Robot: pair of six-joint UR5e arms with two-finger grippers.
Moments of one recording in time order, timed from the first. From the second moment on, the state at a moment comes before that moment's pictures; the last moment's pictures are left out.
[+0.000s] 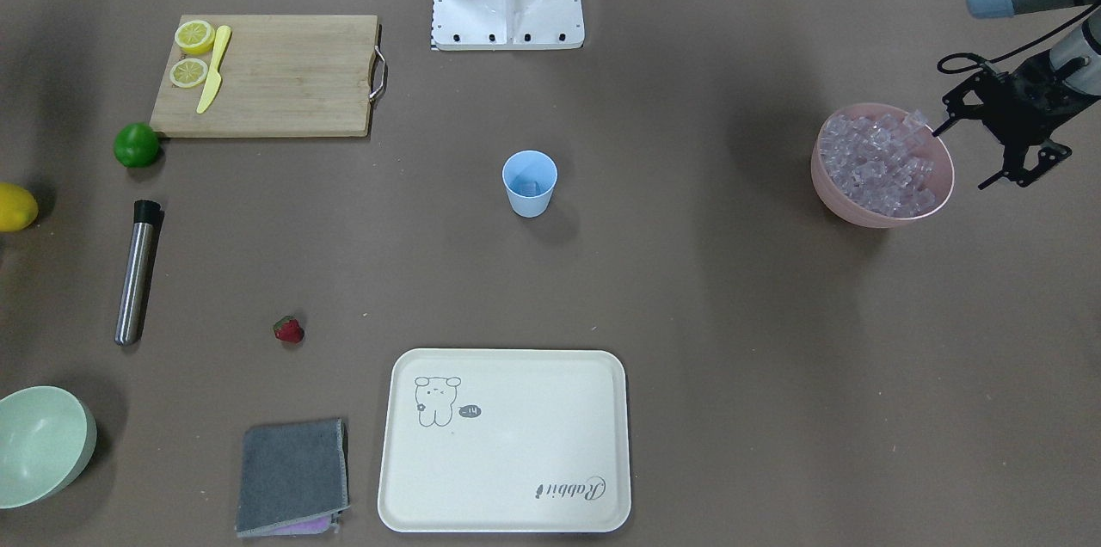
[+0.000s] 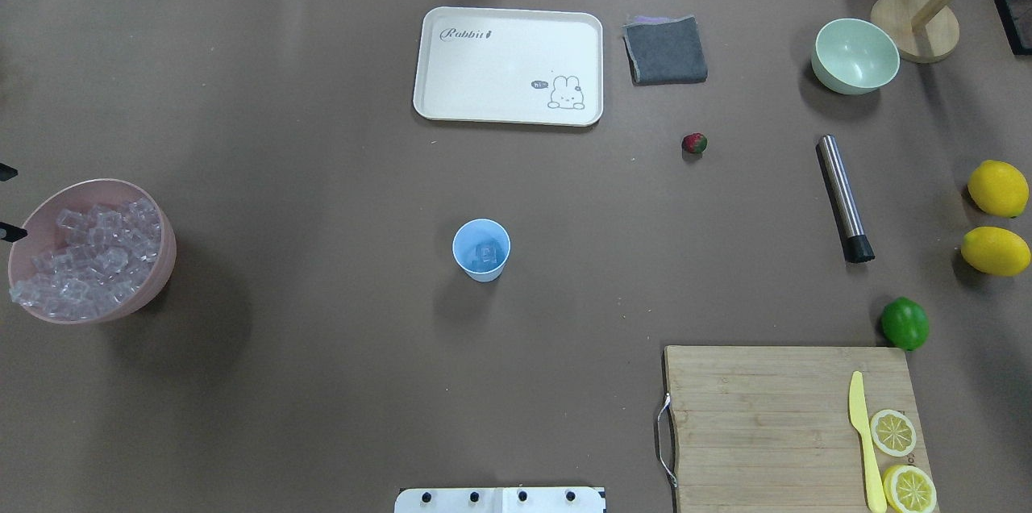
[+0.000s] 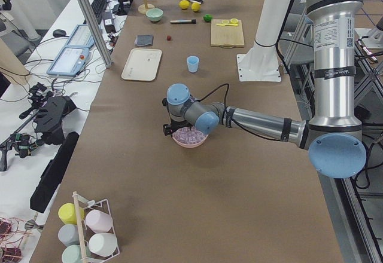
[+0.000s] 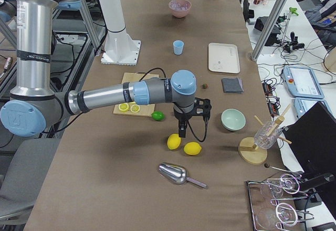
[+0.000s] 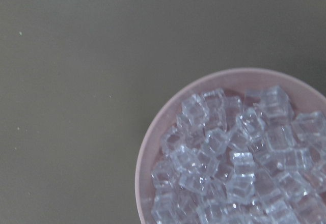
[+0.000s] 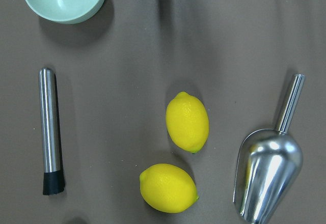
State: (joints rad) left arm -1.15 -1.45 -1.82 -1.98 -2.36 0.47; right arm 1.53 -1.68 1.91 -1.65 2.38 0.18
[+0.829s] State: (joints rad) left arm -1.11 -1.37 -1.85 -1.99 -2.41 0.49; right arm 1.53 -1.68 1.91 -1.65 2.37 0.18
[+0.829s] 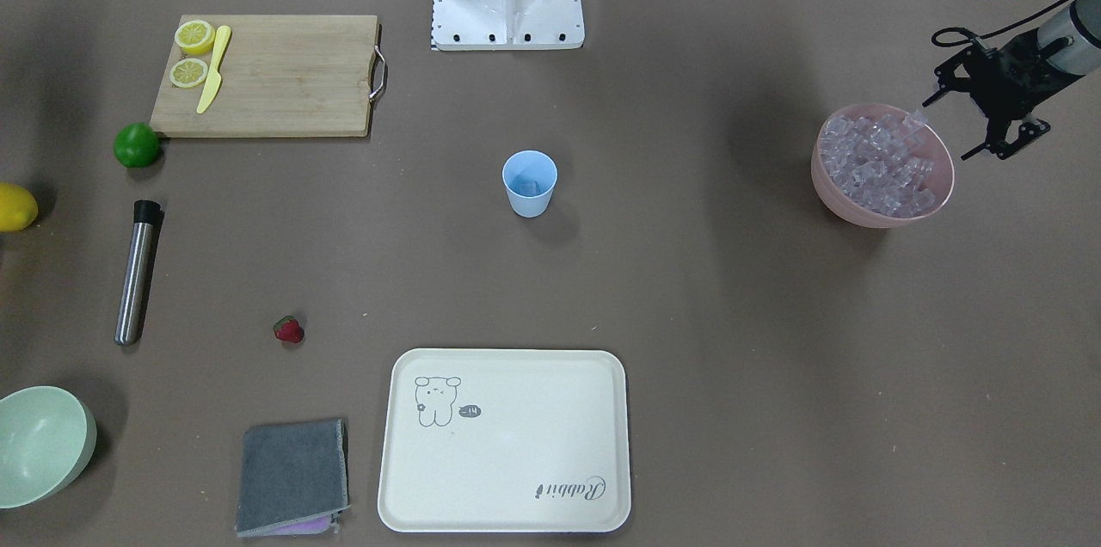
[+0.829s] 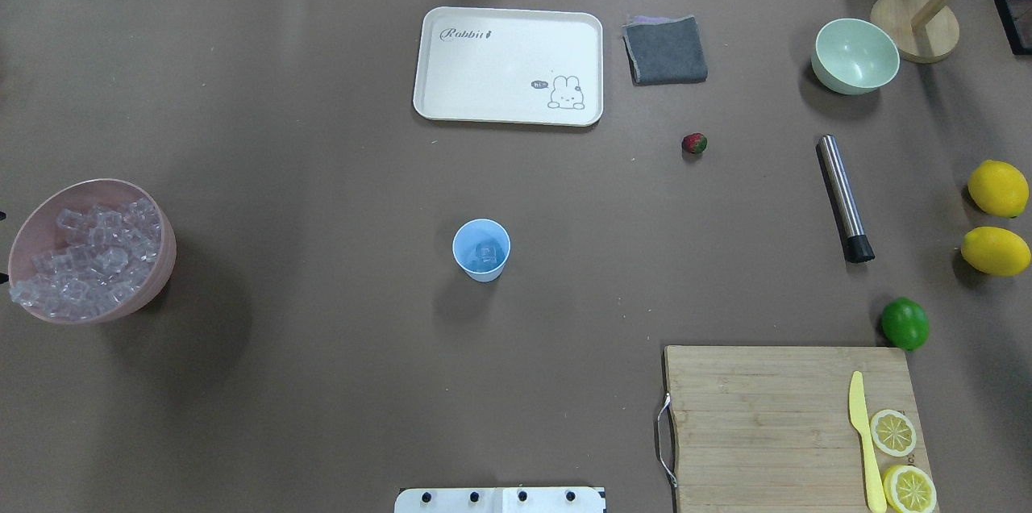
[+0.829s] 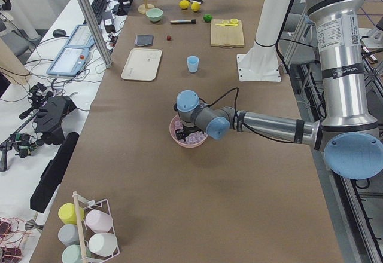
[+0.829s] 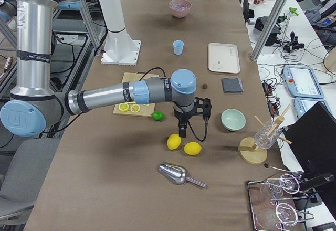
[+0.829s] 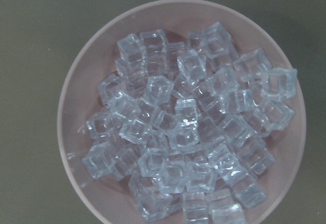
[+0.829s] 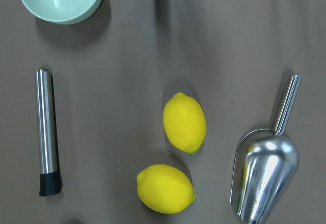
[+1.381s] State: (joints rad) left arm -1.04 -1.35 -1.85 -2.03 -2.41 0.48; right arm 1.53 -1.67 1.91 -1.65 2.36 0.18
